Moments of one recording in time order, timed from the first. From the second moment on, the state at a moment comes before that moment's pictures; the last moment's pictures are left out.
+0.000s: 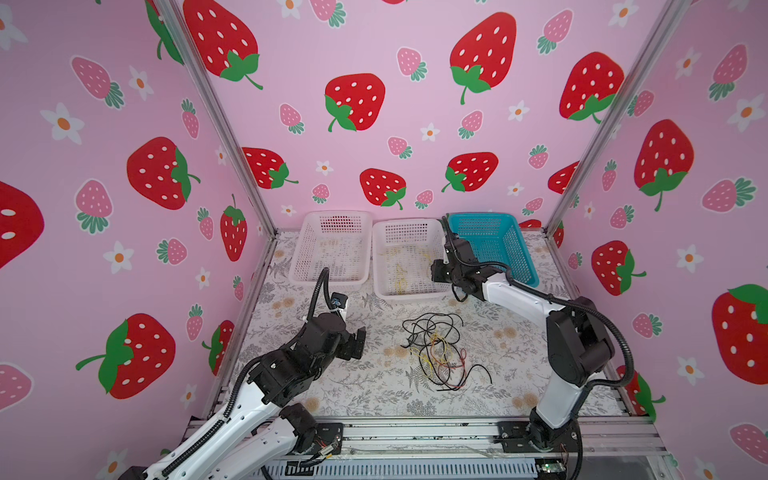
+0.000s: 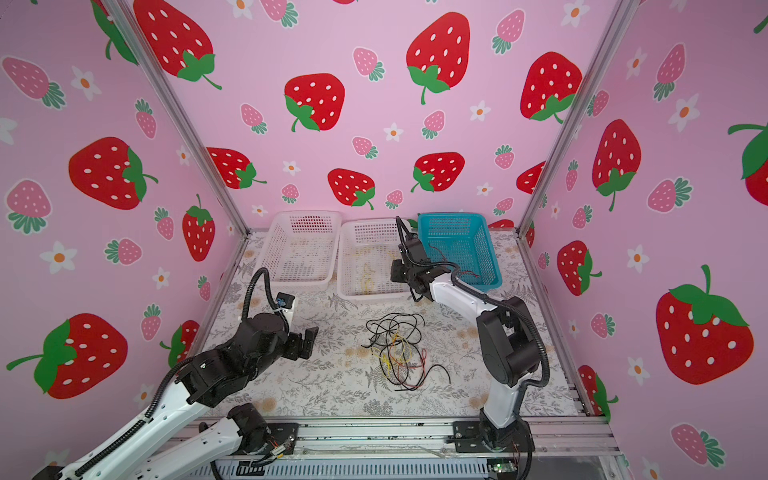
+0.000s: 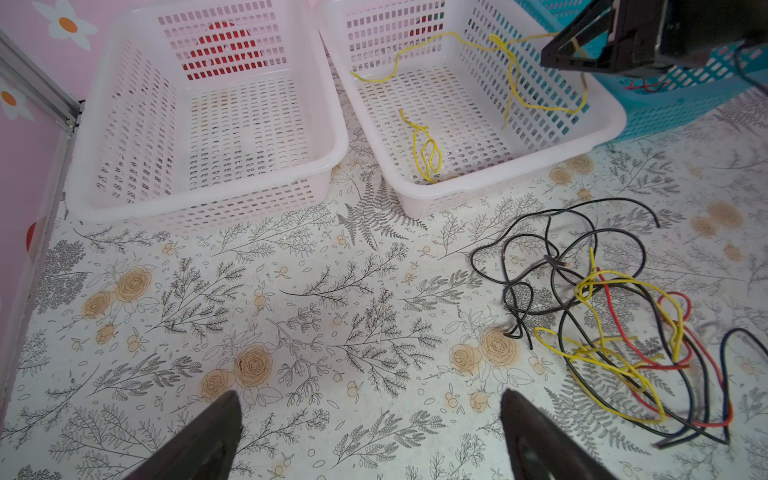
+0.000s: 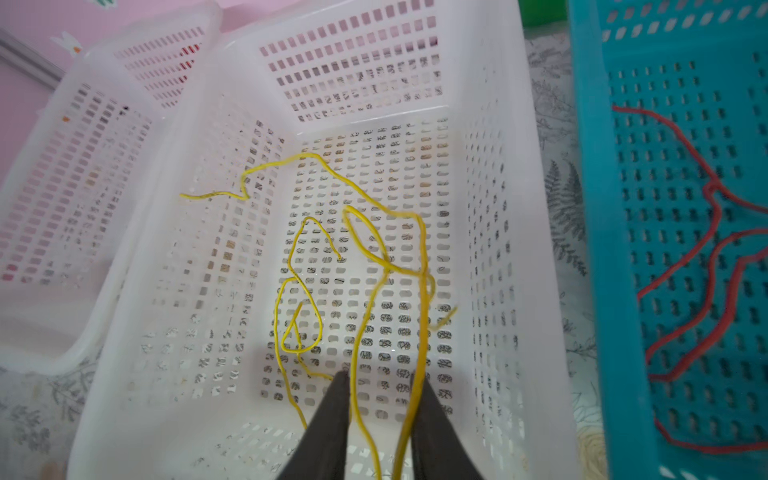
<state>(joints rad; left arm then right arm) -0.70 0.71 0.76 -0.75 -0.35 -0.26 0.63 1.78 1.30 -0.19 0.07 0.46</state>
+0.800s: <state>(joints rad) -0.69 0.75 0.76 -0.73 -0.29 -0.26 0.88 1.07 0.53 -0.15 -0.01 0.47</state>
